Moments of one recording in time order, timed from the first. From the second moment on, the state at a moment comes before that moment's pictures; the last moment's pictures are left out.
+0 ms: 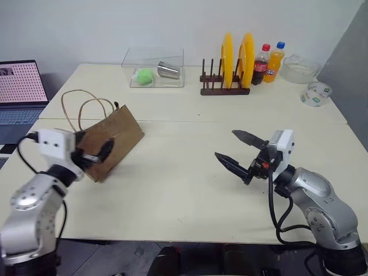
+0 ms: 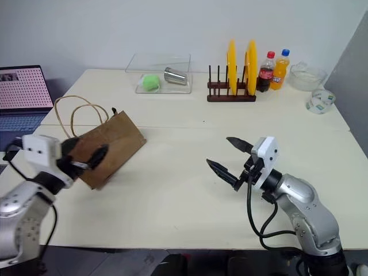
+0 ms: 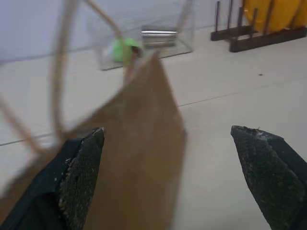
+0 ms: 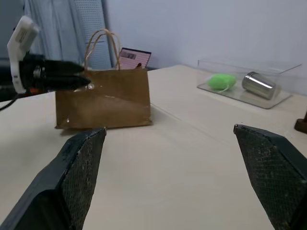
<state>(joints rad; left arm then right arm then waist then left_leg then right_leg) -0.04 0.62 0.53 -0.31 -0.47 0.53 -0.50 -0.16 -0.46 0.02 -0.53 0.55 0.43 0.64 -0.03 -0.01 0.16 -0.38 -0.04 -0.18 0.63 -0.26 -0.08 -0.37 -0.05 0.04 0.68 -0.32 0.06</state>
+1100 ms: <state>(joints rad) -0.56 0.94 0.35 0.41 -0.44 0.58 -0.82 -0.25 -0.55 0.10 -0.57 0.61 0.52 0.81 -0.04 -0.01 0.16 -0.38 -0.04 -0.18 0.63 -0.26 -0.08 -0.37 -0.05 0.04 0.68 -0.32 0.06</state>
